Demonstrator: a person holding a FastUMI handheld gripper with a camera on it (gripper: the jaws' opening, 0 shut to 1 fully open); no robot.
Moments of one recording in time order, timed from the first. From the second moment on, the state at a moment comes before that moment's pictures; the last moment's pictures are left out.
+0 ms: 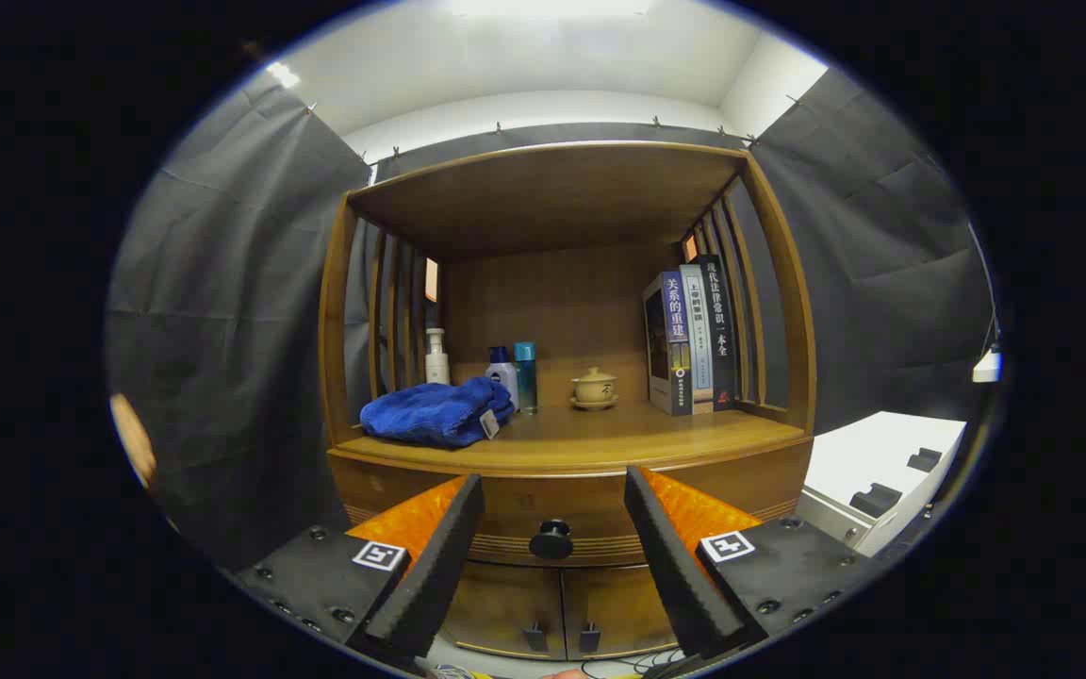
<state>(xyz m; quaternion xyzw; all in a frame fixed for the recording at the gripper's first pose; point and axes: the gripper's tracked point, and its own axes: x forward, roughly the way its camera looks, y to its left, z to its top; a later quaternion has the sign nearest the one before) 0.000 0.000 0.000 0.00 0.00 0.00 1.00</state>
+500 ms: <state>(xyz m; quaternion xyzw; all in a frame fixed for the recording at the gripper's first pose) -0.016 -0.016 0.012 0.02 -0.02 -0.01 1.00</state>
